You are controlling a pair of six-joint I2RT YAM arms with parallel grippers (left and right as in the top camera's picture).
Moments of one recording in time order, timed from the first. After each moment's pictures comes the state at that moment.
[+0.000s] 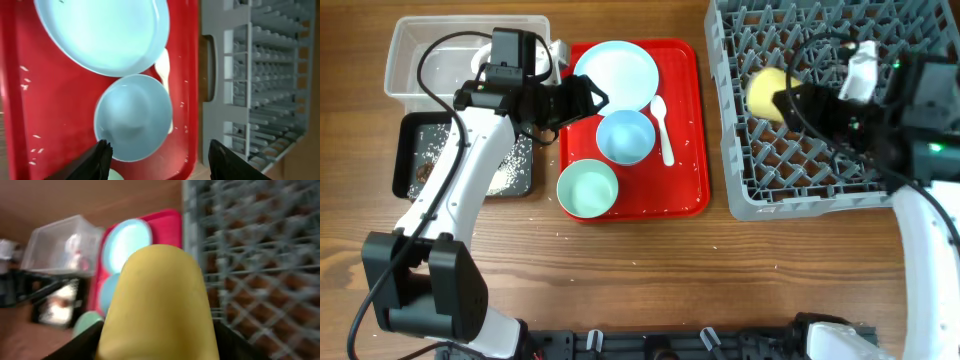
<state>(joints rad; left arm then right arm) -0.15 1.71 1.38 -0.68 0.51 -0.42 -0.12 1.31 1.31 -0.83 -0.52 0.15</state>
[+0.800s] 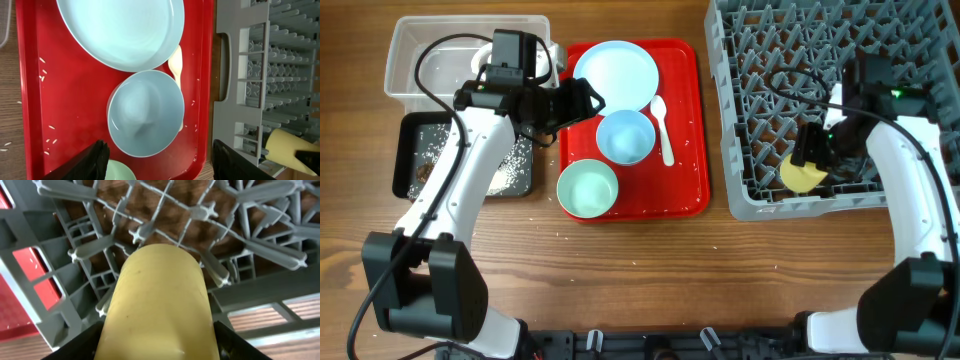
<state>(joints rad) -0.15 1.71 1.38 -0.71 0.46 -0.42 -0.10 1.61 1.35 -1.19 -0.04 0.14</state>
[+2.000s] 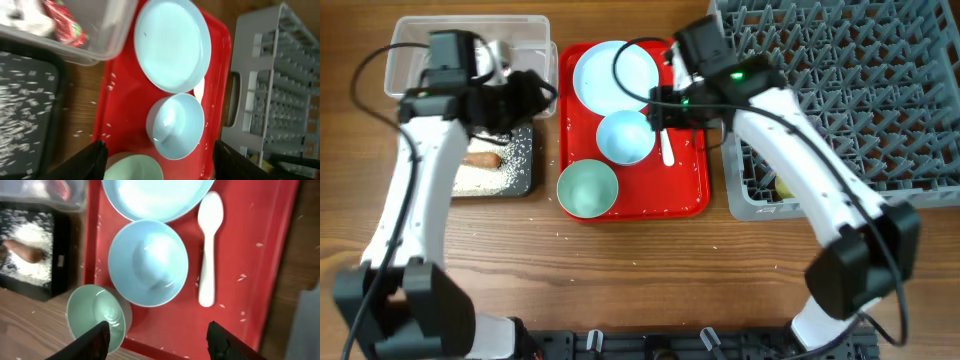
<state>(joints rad) 0.05 1.62 1.38 -0.78 0.45 -0.42 0.48 1.86 1.68 -0.96 -0.20 0.40</state>
